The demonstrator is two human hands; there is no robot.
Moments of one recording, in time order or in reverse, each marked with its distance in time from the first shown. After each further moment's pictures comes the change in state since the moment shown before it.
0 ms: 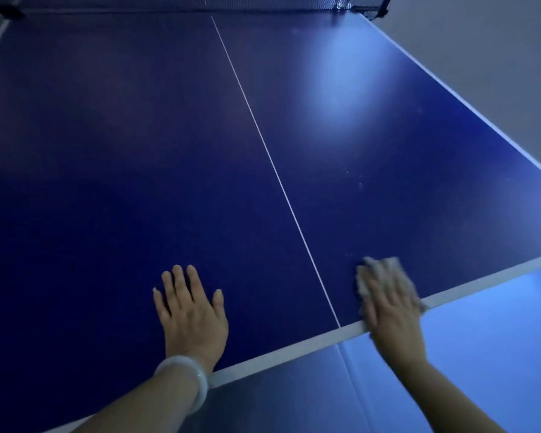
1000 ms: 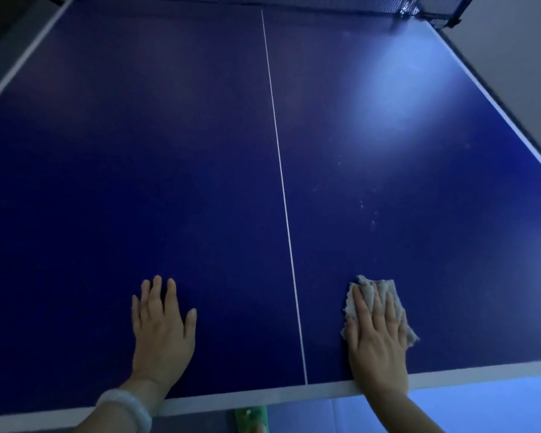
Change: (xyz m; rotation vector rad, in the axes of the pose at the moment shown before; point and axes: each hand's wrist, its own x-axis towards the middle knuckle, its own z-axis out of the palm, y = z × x) left_hand 0.005 0.013 -0.009 -0.160 0.032 -0.044; right_hand 0.068 0.025 0.003 0.020 -0.156 0.018
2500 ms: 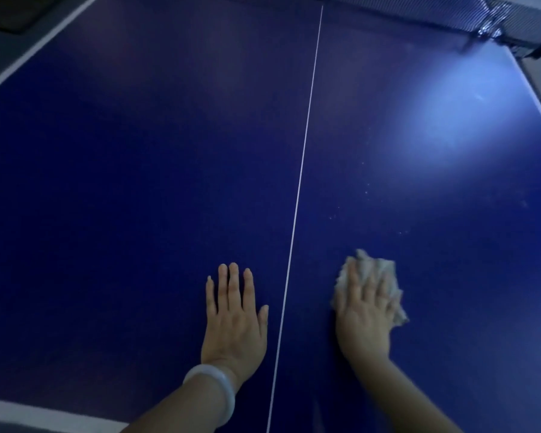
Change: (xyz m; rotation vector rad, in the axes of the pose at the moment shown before) left_hand 0.037 0.153 0.030 0.125 -0.051 -0.009; right_hand 0.139 -0.025 -0.017 -0.107 -0.030 -0.243
